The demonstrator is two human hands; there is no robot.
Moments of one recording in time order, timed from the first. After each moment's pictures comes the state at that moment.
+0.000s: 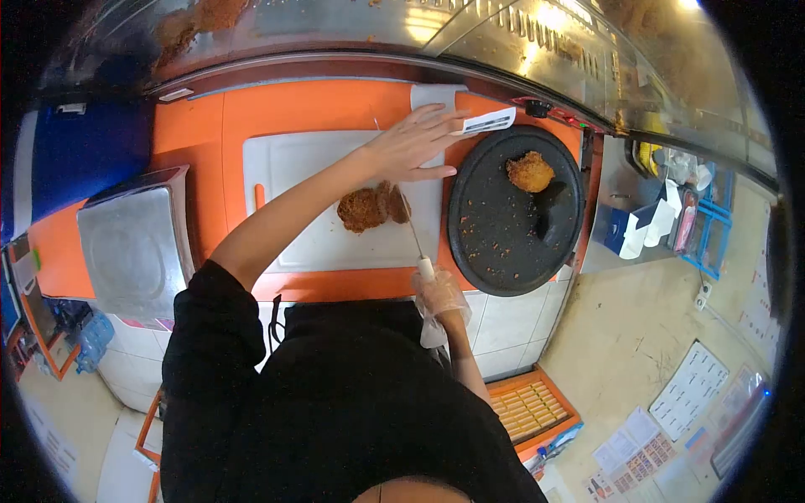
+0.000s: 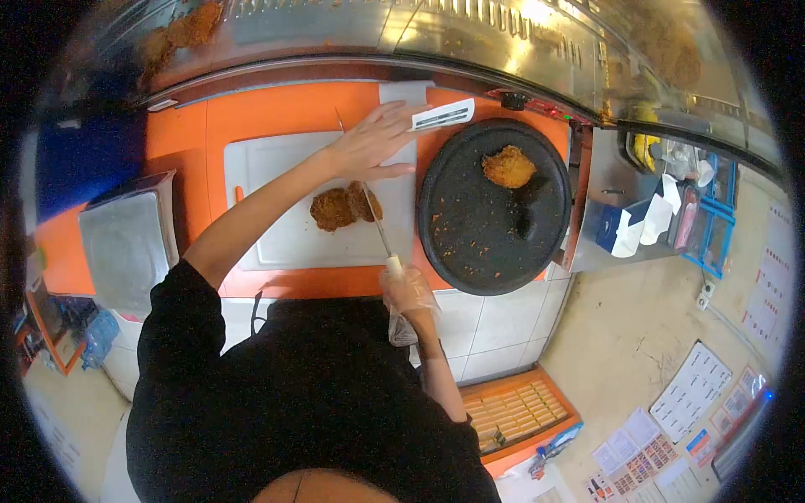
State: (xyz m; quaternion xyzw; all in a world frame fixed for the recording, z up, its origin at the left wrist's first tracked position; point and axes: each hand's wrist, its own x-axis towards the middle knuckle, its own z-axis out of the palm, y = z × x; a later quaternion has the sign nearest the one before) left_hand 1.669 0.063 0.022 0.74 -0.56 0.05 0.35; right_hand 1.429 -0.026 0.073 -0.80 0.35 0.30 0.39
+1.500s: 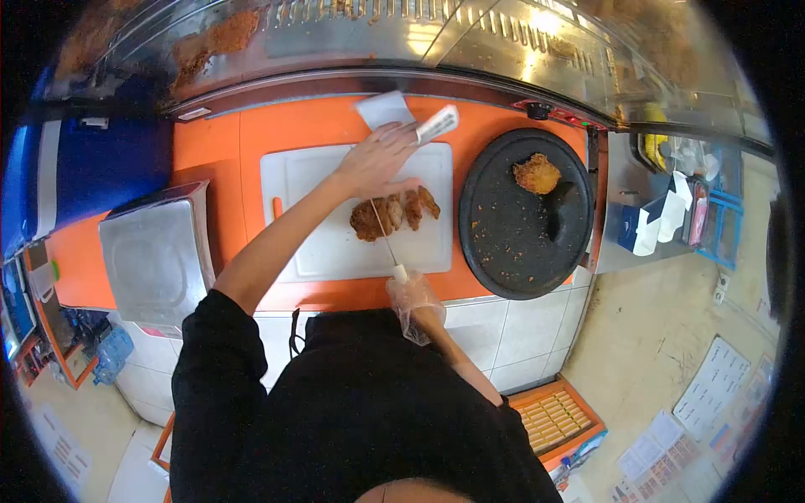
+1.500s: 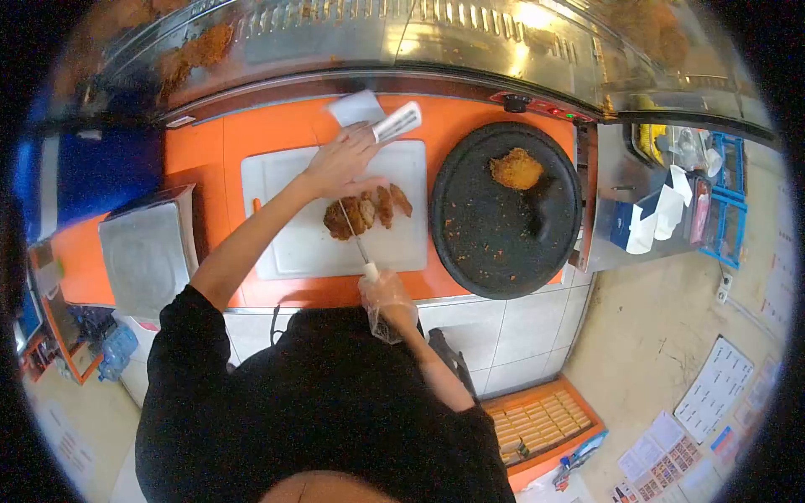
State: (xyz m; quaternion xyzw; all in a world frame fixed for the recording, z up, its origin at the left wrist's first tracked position) left_hand 1.663 0.114 0.017 0.80 -0.53 0.00 0.26; right_hand 1.434 0.025 0.043 -0.66 0.39 0.38 0.51
